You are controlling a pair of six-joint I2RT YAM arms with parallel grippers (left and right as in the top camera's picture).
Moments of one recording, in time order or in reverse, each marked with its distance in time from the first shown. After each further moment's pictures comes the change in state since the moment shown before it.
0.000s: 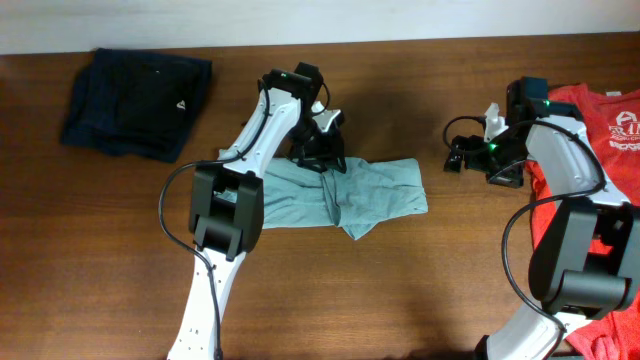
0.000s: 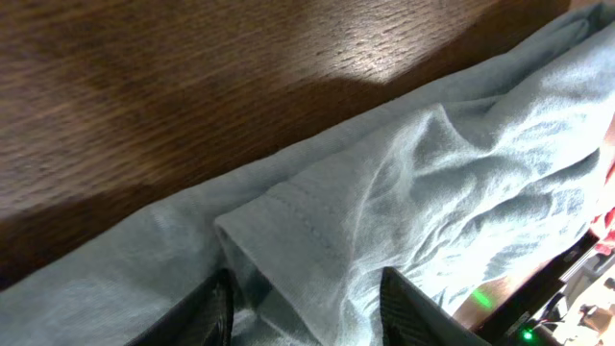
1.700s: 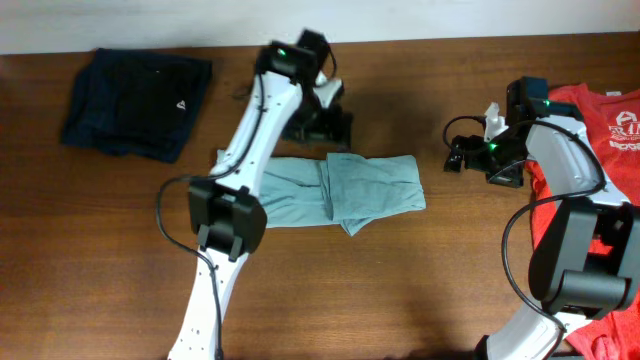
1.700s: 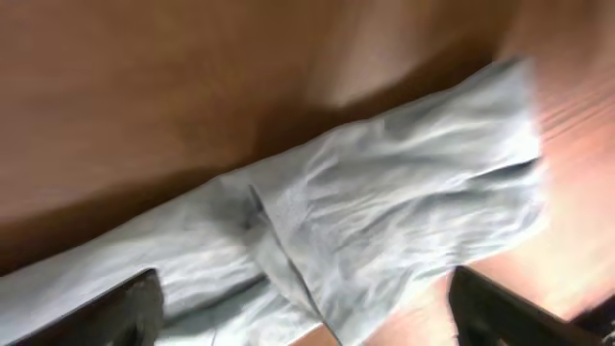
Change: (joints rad) left arm -0.006 0.007 0.422 -0.225 -0.214 -0.023; right arm 0.000 0.000 0.000 0.002 0.000 0.000
